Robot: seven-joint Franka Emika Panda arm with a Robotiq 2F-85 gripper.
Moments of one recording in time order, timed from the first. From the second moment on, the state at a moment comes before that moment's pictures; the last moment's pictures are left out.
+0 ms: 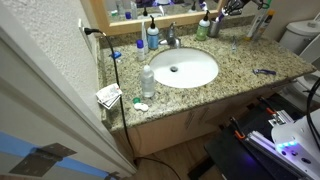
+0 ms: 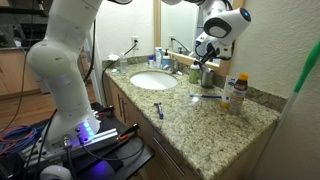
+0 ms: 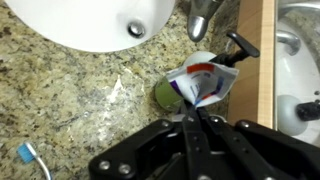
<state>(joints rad) -0.37 0.56 -0.18 -1.52 0.87 1.86 0.49</state>
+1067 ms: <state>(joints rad) -0.41 0.70 -0.20 -1.41 1.14 1.83 0.65</state>
